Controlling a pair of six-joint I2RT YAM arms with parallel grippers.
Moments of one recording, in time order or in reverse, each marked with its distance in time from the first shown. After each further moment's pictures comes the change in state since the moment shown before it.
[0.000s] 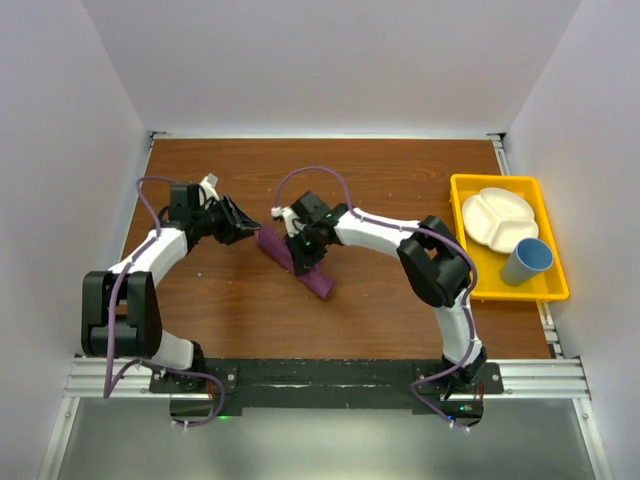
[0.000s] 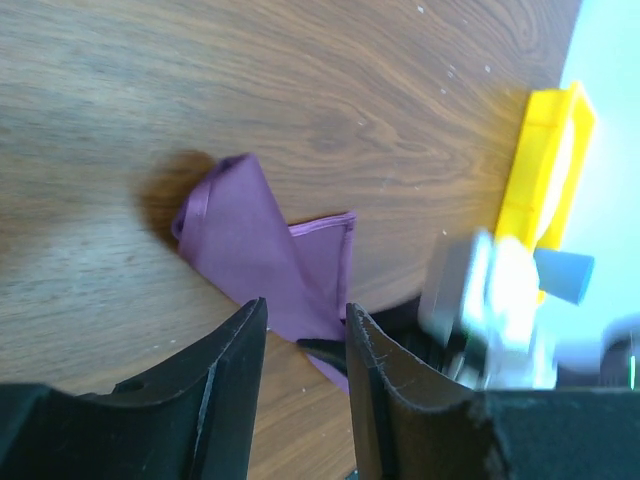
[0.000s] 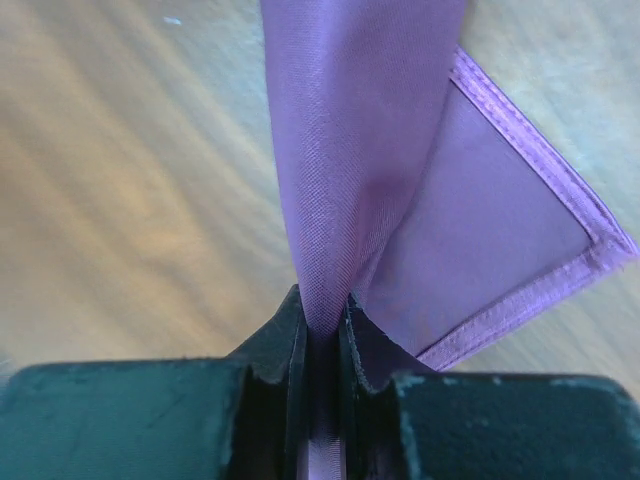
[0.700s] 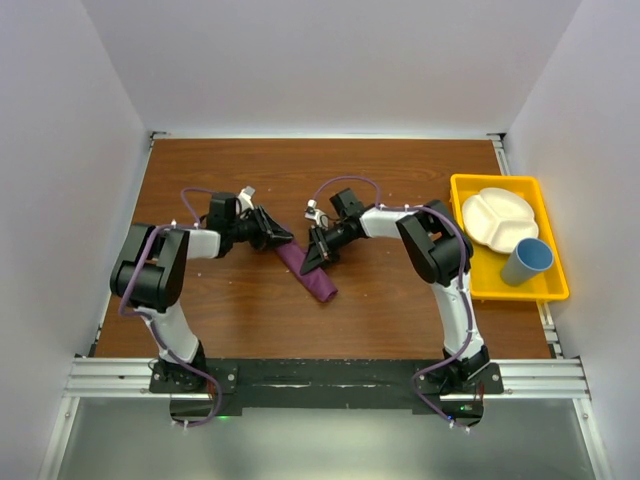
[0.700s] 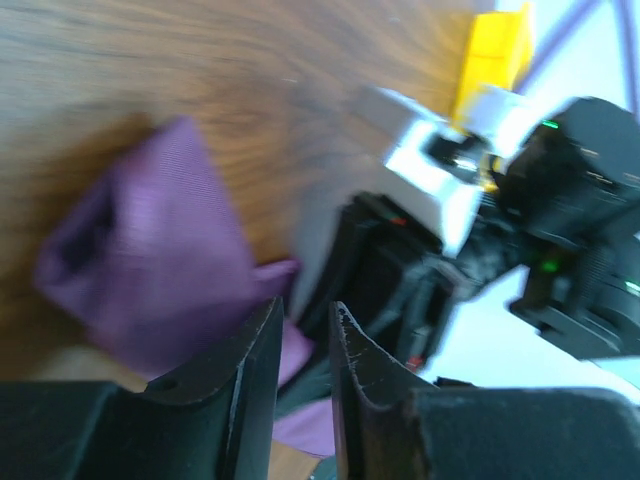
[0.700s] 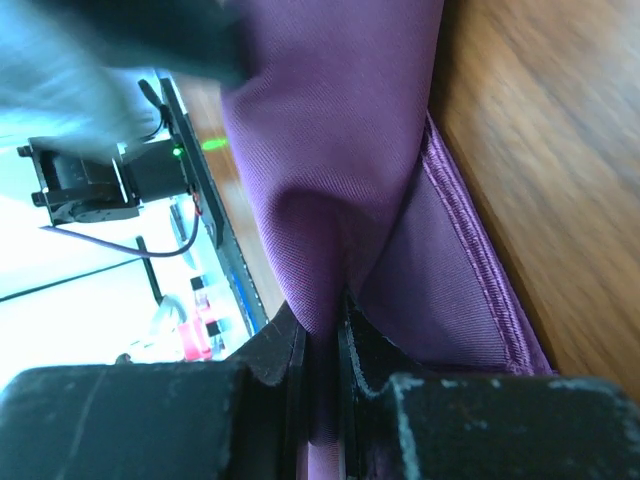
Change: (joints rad) left arm -0.174 0.310 -0.063 0.497 0.143 -0.254; right arm -0.286 0.139 -0.143 0.292 -0.846 0.330
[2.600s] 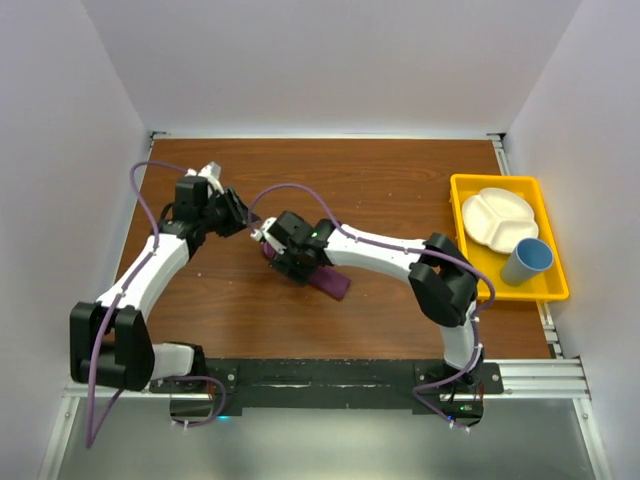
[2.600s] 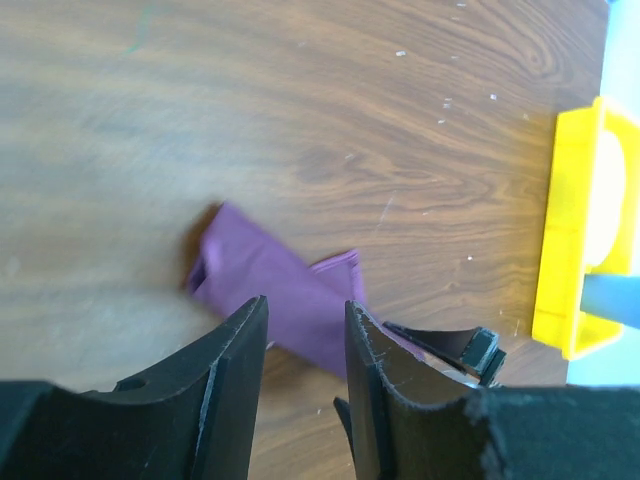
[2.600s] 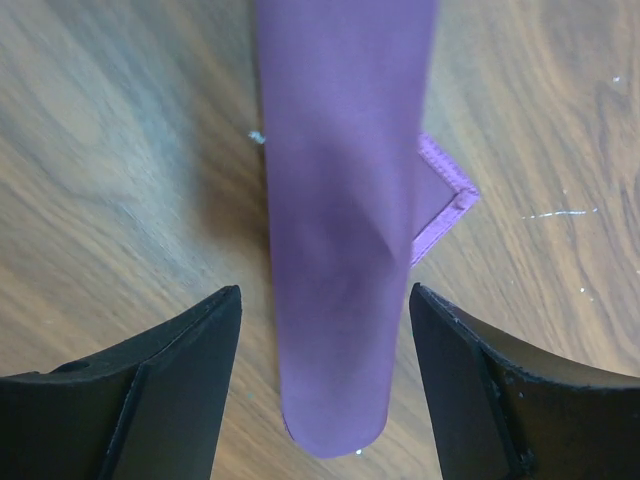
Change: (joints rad) left arm 0.040 -0.447 0.137 -0.584 -0.392 0.316; right arm 0.407 -0.256 0.144 -0.396 1.183 -0.510
